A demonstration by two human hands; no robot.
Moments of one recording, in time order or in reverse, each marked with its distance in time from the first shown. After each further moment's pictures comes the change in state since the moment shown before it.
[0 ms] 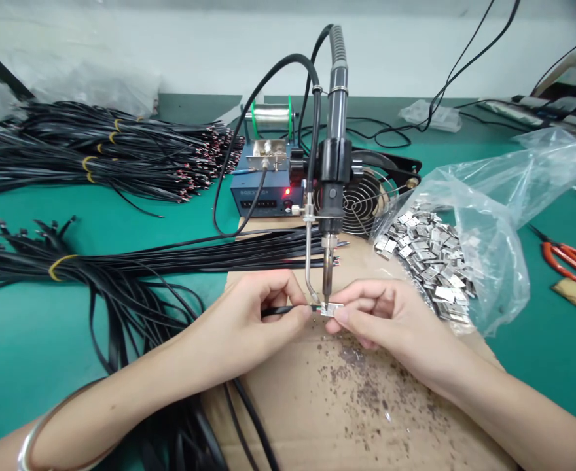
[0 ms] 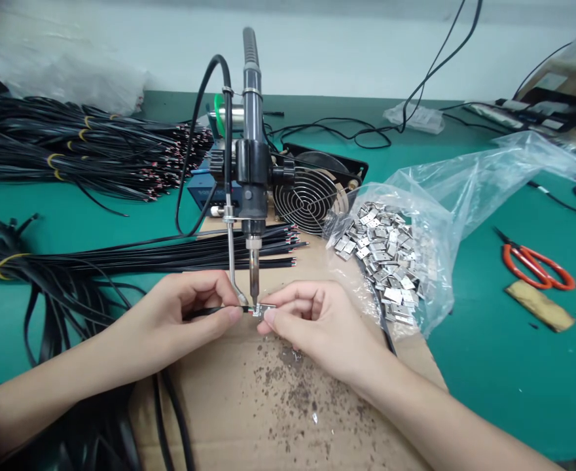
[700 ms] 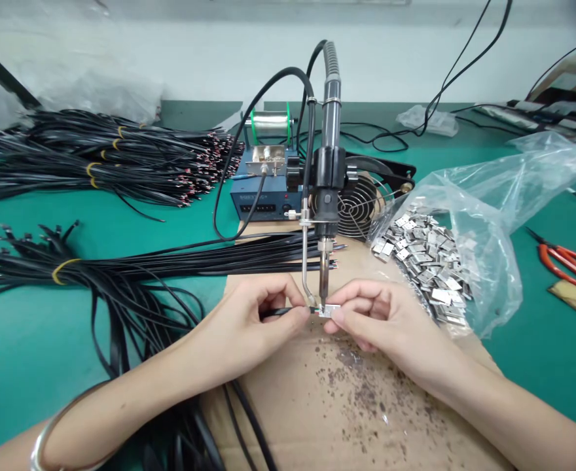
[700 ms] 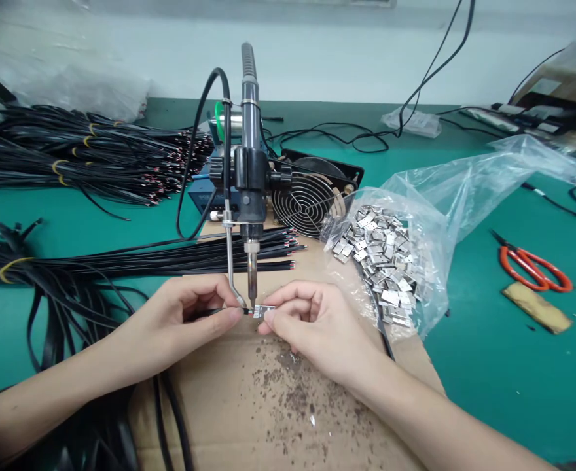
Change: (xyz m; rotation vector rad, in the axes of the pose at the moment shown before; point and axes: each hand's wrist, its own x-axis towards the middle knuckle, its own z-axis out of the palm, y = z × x) left_hand 0.001 -0.002 0.002 -0.069 0.003 -0.005; right_hand 0.000 -0.001 0.002 0.004 0.022 0.025
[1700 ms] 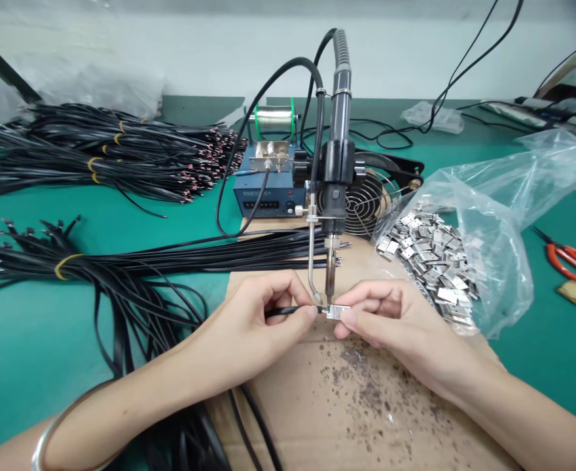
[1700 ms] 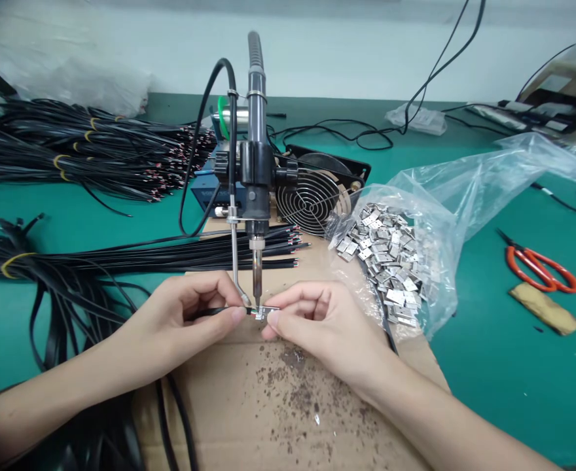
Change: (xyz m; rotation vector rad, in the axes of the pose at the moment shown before) left_hand -0.004 0.006 0.004 -0.080 0.021 -0.034; right_hand -0.001 0.004 -0.005 0.059 -0.057 -0.044
